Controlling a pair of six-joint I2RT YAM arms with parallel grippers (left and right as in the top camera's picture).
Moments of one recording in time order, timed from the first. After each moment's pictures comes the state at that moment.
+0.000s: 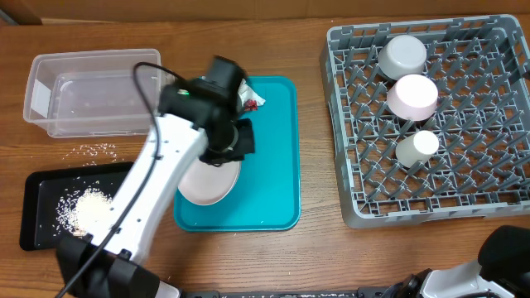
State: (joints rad) left arm -0.43 1.65 1.57 -1.33 0.11 -0.57; right arm -0.63 1.74 2.08 -1.46 -0.29 0.44
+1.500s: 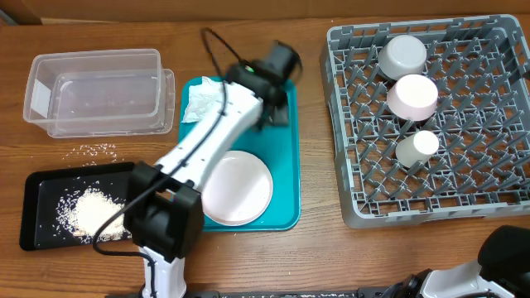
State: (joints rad) left arm -0.50 2.02 1.82 -1.08 -0.10 -0.54; right arm -0.63 1.74 2.08 -1.46 -0.29 0.44
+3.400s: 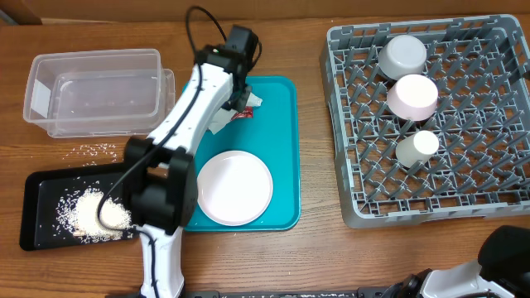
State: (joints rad) left arm -0.33 2.15 1.88 -1.05 -0.28 0.00; right arm -0.63 1.74 2.08 -1.46 -0.29 0.44
